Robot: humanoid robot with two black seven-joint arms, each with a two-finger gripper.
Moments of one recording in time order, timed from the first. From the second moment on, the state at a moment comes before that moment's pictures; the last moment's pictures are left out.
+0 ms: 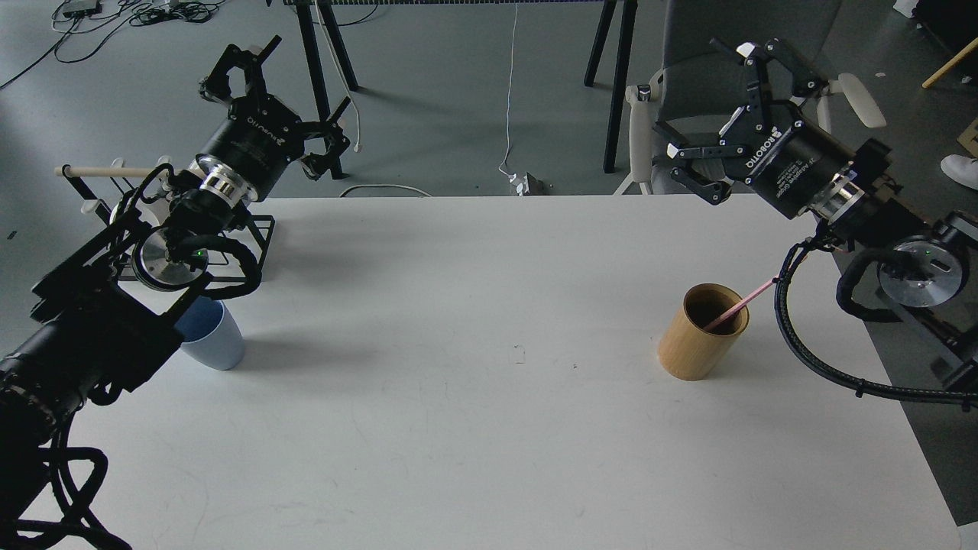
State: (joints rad) left arm -0.77 0.32 -0.81 -0.77 -0.17 -0.49 -0.14; right arm 0.72 -0.62 0.70 1.18 -0.02 0.49 0.17
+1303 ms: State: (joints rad) left arm -1.02 0.58 -0.65 -0.98 0.01 -0.49 -0.23; right arm 0.71 -0.65 0.74 1.18 -0.02 0.49 0.17
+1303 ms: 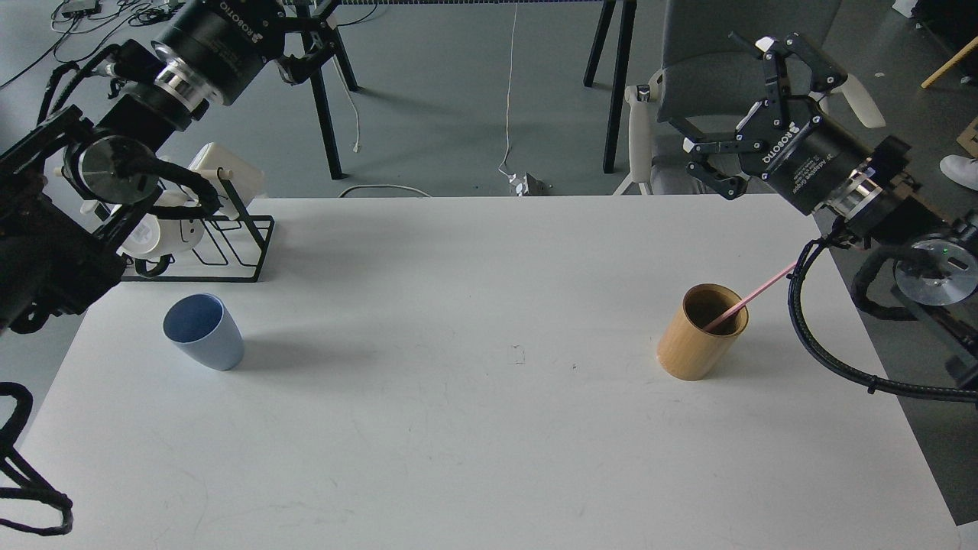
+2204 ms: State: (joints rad) left arm -1.09 1.25 -0.17 -1.41 1.27 -0.34 -0.49; right arm 0.67 -0.68 0.76 1.13 -0.02 0.49 0.18
